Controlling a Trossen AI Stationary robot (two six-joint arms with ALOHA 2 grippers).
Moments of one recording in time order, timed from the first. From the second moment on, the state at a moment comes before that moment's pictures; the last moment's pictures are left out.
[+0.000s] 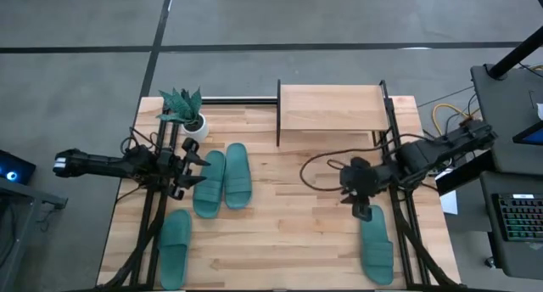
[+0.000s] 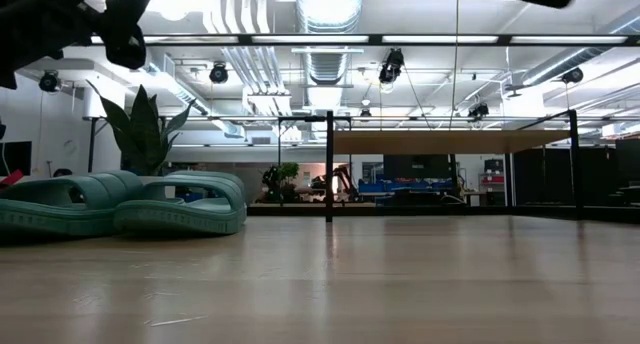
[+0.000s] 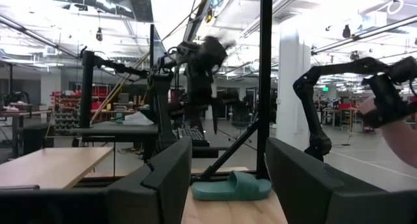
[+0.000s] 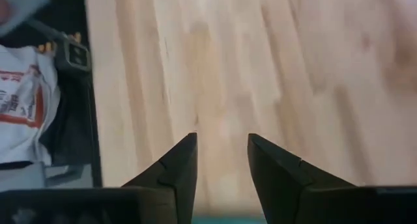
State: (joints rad) left arm -0.05 0.30 0.04 0.57 0.13 -0.06; right arm 0.44 1.21 1.23 -1.08 0.05 0.67
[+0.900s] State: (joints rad) left arm -0.05 0.29 0.04 0.59 0.12 0.02; right arm 1.01 1.67 1.28 -0.84 0.02 1.43
